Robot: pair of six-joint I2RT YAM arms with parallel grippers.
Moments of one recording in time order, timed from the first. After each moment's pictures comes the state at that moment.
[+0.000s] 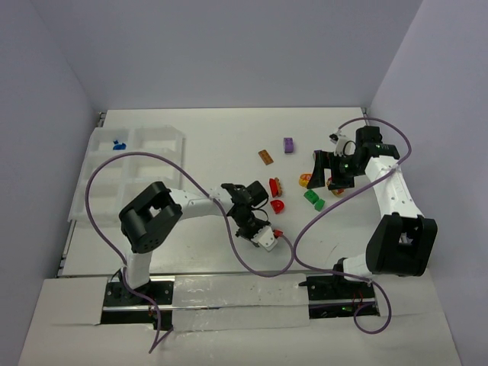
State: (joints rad) left arm -1.01 1.95 1.25 -0.62 0.66 1.28; right arm -0.14 1.41 1.17 -0.99 -0.57 -0.15
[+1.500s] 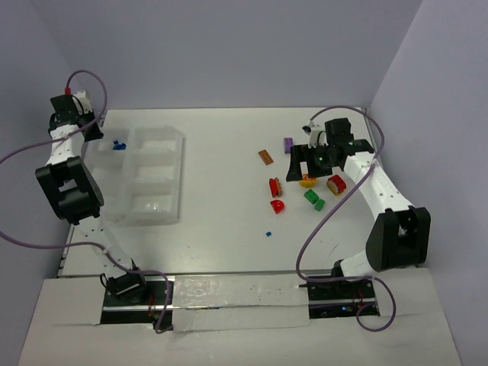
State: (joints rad) left arm 0.37 2.09 1.79 -0.44 0.17 0.06; right arm 0.11 1.45 1.20 -0.78 -0.46 -0.03
